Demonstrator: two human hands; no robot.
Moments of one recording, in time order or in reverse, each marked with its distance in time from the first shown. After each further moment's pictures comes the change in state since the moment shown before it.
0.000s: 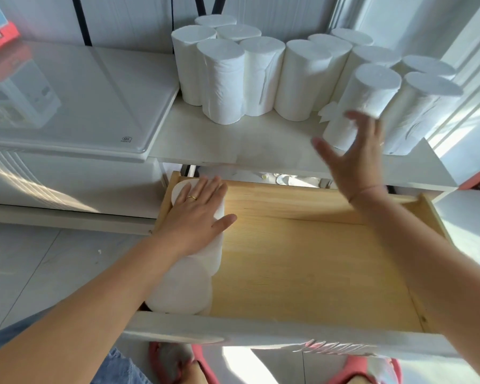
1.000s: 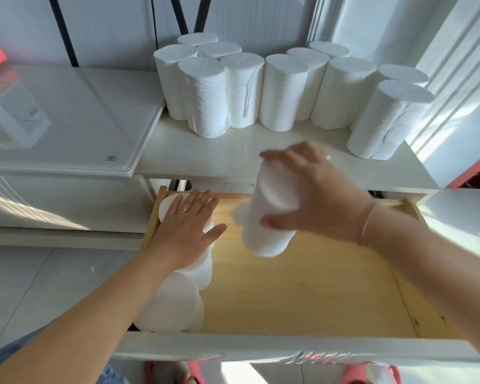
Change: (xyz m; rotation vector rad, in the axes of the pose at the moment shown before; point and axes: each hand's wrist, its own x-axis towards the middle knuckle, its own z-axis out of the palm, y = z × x) left_hand 0.005 0.010 -0.003 0.025 0.036 0.005; right_hand -0.031 -0.052 -0.037 -0.180 -0.644 -0.229
